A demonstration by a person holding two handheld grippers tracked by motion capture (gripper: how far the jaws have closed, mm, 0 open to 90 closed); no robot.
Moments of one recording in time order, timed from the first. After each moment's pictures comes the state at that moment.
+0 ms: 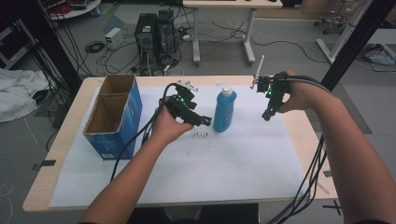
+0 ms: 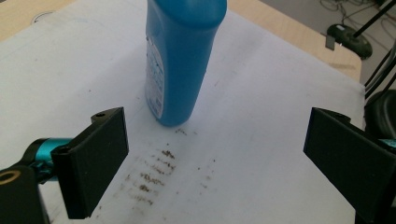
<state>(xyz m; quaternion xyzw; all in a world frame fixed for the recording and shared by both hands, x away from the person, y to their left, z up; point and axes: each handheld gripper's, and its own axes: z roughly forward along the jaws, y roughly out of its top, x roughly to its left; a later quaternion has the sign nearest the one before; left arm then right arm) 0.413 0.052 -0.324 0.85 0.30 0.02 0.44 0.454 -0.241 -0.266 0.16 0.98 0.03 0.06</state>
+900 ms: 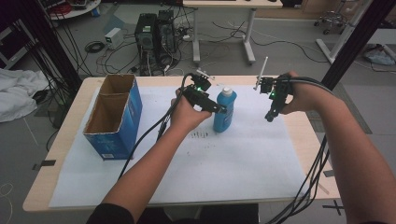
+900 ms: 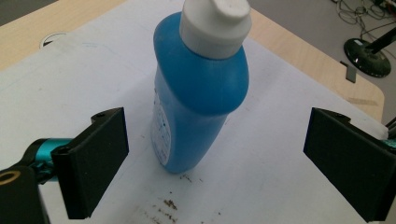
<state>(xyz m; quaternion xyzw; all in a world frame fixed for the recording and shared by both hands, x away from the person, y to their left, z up) 0.446 0.002 -0.311 0.85 0.32 0.04 0.42 0.454 -0.252 -0.270 0.18 0.98 0.02 0.05</state>
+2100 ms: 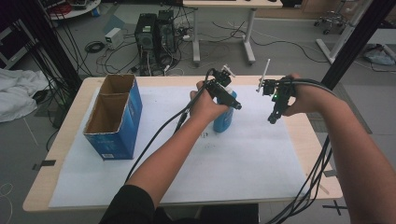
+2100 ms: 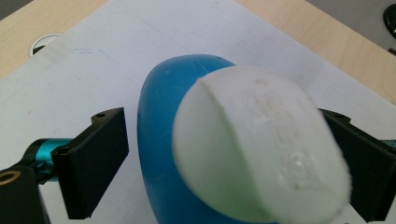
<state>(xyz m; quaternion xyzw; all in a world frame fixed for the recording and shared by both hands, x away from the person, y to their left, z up) 0.484 -0.056 -0.324 0.88 0.33 0.05 0.35 0.453 -0.260 -0.275 0.18 0.98 0.02 0.04</state>
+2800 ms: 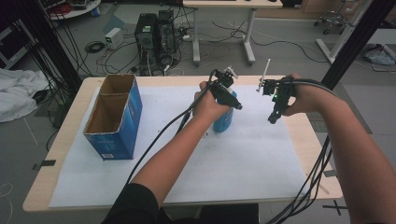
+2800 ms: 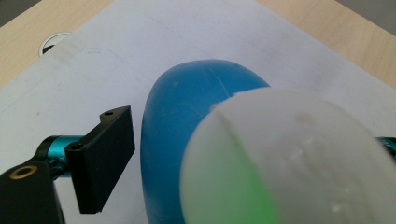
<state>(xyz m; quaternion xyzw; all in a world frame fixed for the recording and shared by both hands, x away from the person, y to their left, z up) 0.489 -0.065 -0.331 0.88 0.33 0.07 0.34 0.454 -0.261 -0.276 0.18 0.98 0.01 0.04</state>
